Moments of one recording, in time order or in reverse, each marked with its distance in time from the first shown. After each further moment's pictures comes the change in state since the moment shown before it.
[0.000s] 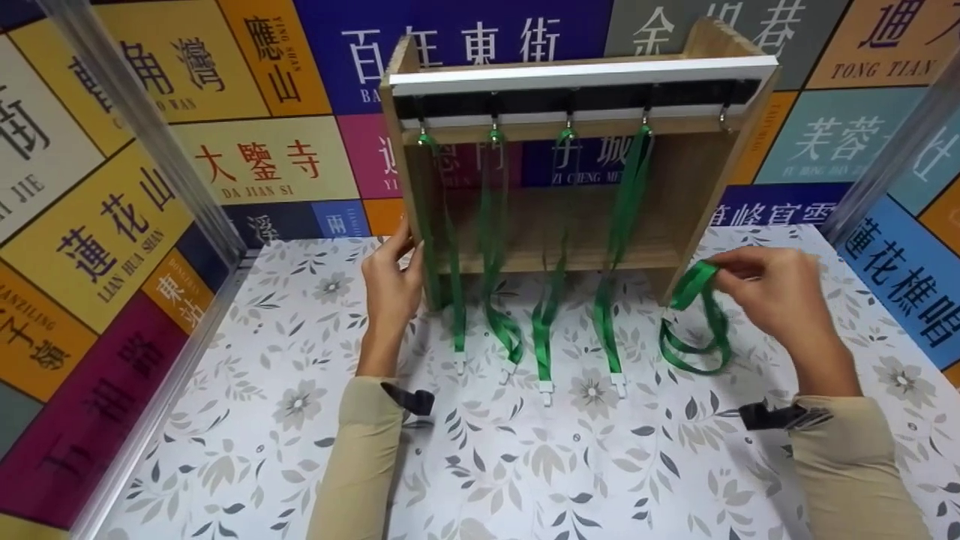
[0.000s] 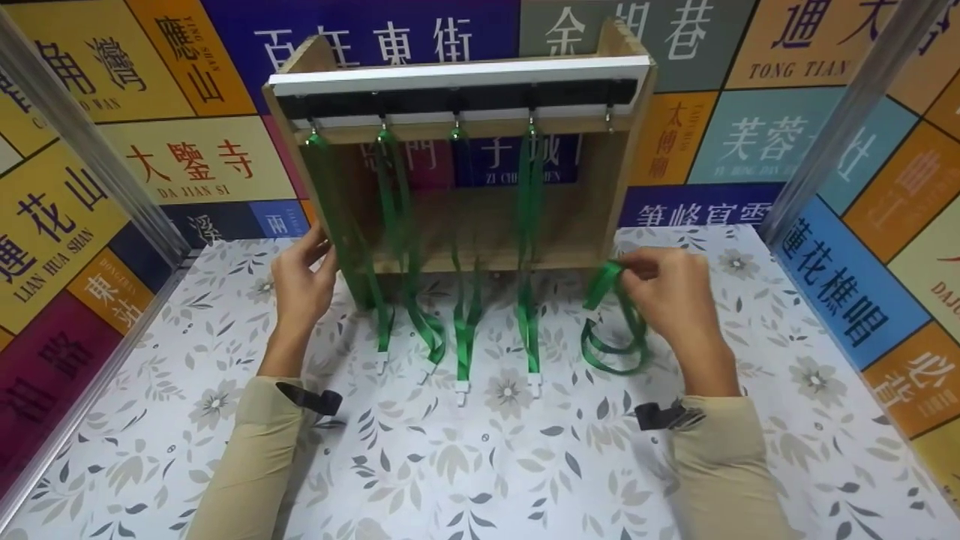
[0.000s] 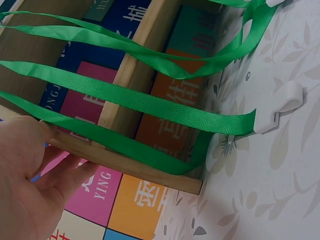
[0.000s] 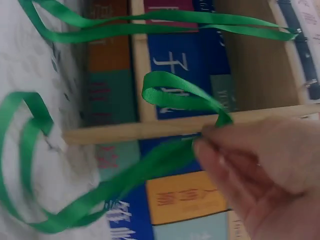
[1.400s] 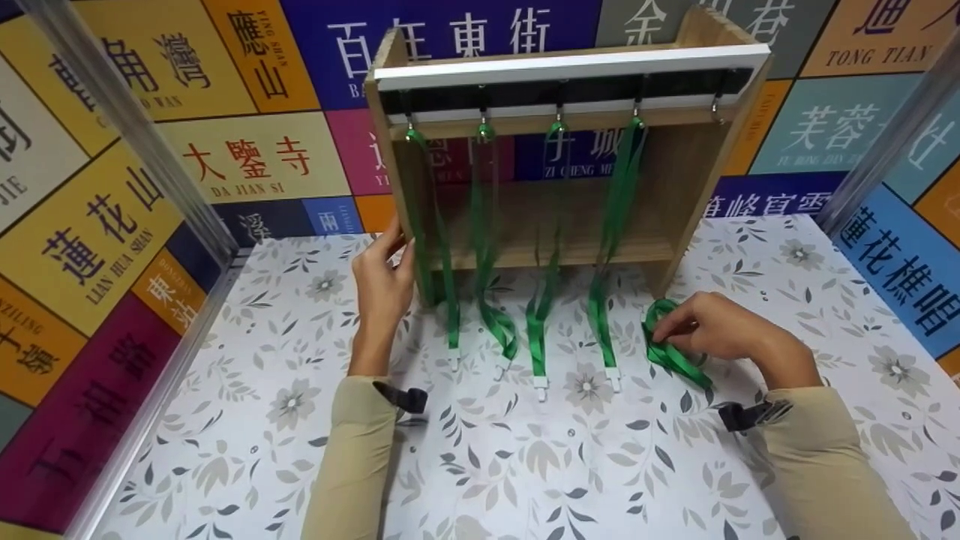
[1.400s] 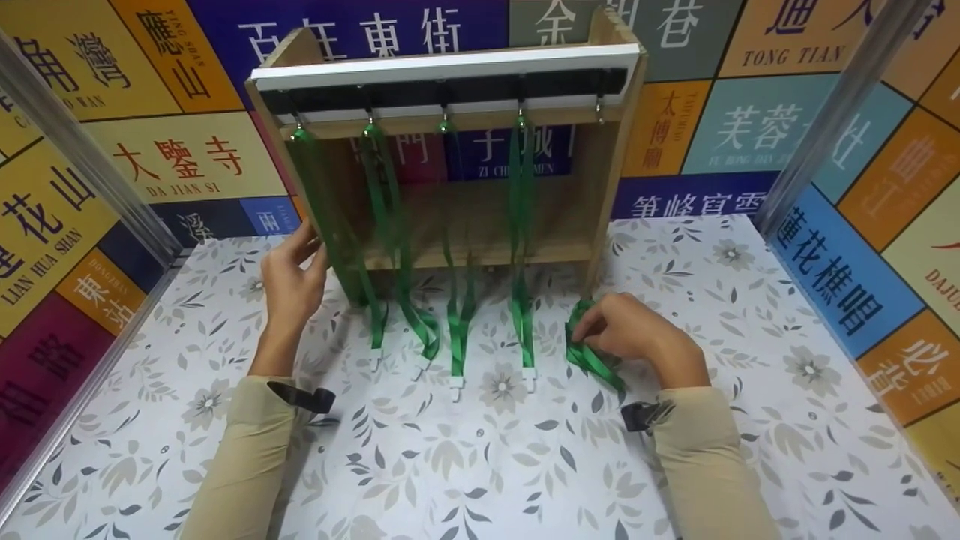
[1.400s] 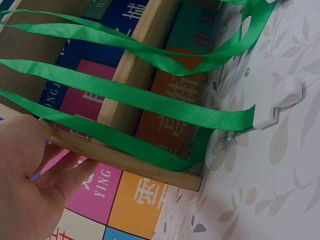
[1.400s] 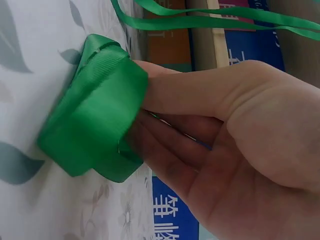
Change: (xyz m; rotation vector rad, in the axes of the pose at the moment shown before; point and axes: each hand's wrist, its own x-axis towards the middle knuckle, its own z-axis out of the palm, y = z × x) left_hand -0.001 0.001 0.000 -0.026 -0.015 -0.041; right_hand 0.001 0.026 0.044 -0.005 -0.737 -0.106
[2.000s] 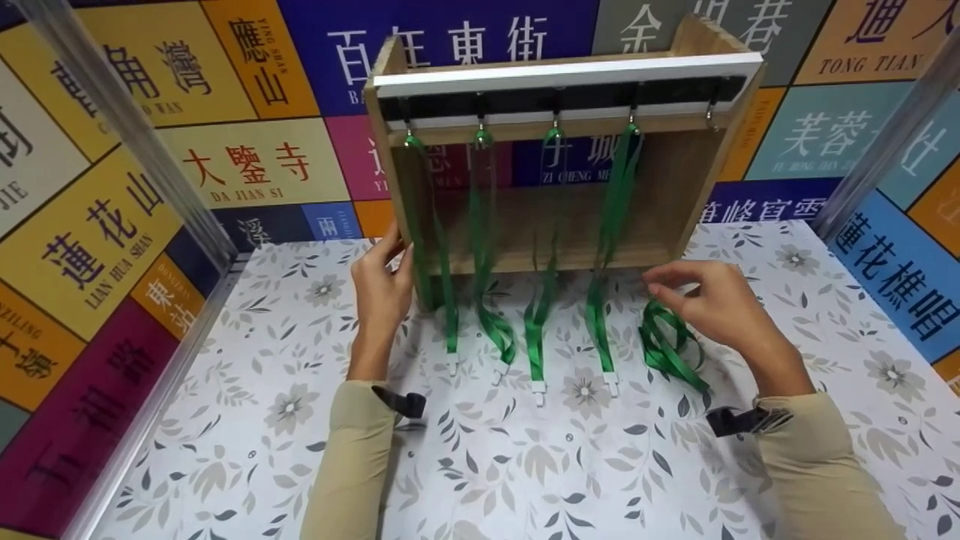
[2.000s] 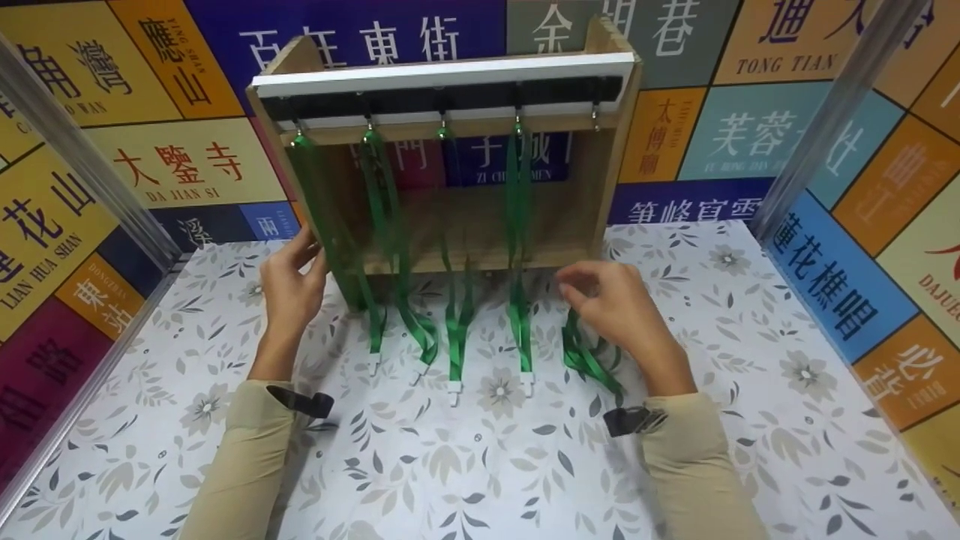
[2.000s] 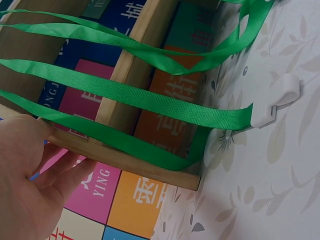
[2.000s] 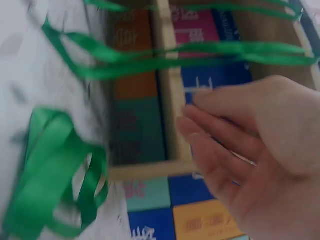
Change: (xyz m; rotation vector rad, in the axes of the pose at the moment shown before) left_hand -0.001 -0.002 0.001 0.001 0.018 -0.006; right_hand -0.009 -0.049 -0.009 0.068 0.462 -0.031
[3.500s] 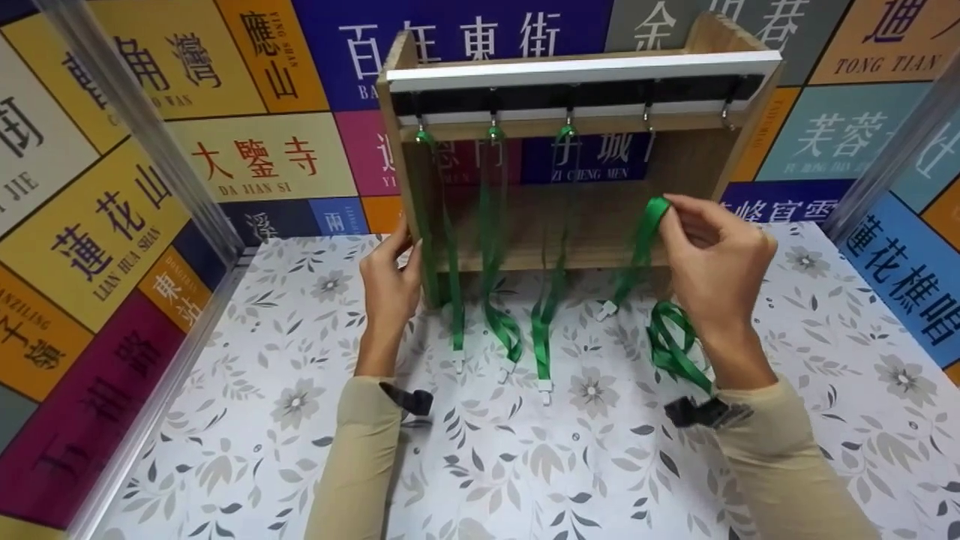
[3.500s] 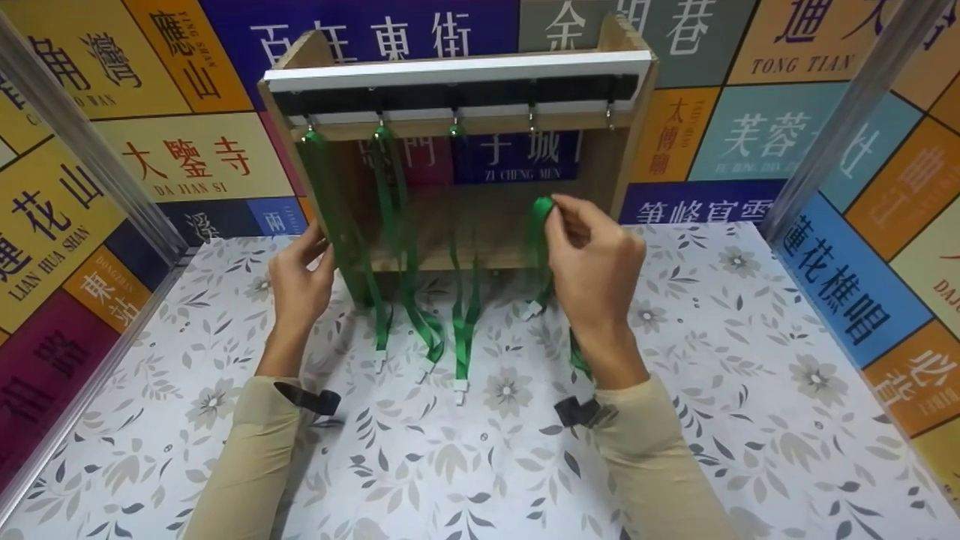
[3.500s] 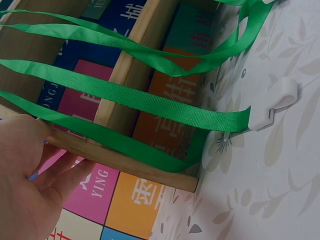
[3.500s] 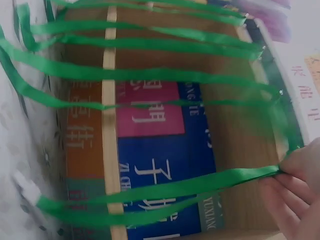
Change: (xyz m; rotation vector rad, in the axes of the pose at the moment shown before) left_hand 0.001 -0.001 0.000 0.048 0.004 0.027; right_hand 0.020 -0.093 0.012 0.236 0.840 -0.186
